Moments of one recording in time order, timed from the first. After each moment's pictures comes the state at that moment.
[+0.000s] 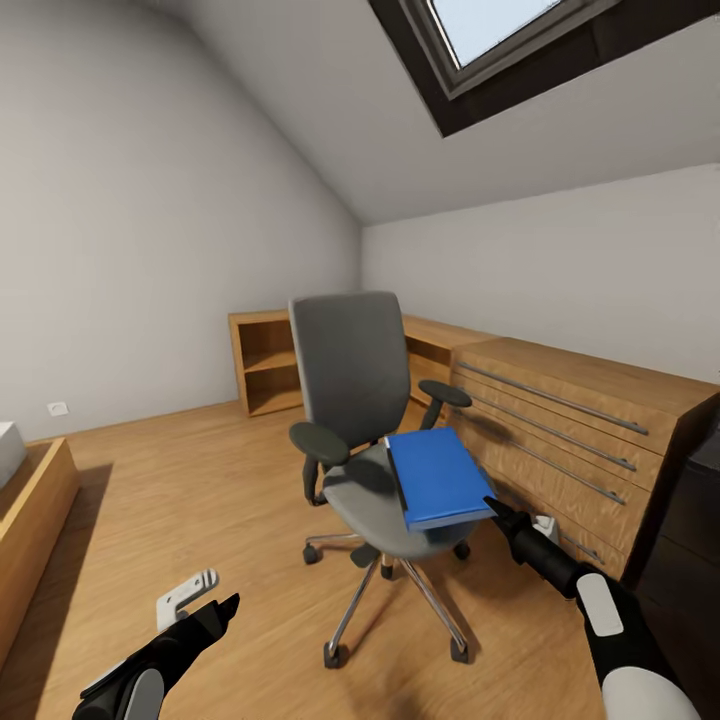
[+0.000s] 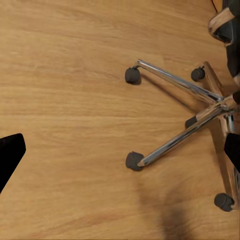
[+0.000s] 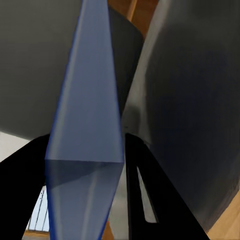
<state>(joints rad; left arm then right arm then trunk) -0.02 -0.14 0.23 -1.58 0.34 0.68 0.16 -0.55 -0.04 -0.61 -0.77 -0.57 0.68 0.59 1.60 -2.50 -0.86</state>
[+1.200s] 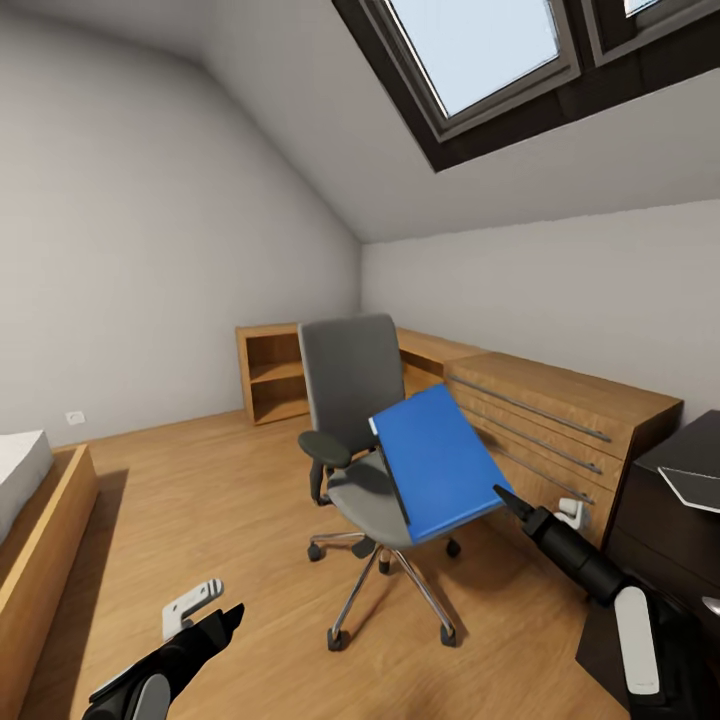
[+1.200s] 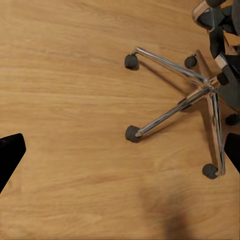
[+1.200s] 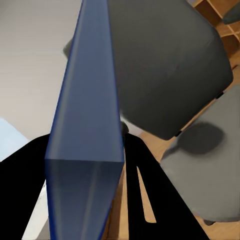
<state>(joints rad) -0.02 -0.15 0.22 -1.53 0.34 0.68 0.16 -0.34 0.05 -0.59 -1.37 -0.35 0.71 0.86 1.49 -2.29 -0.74</state>
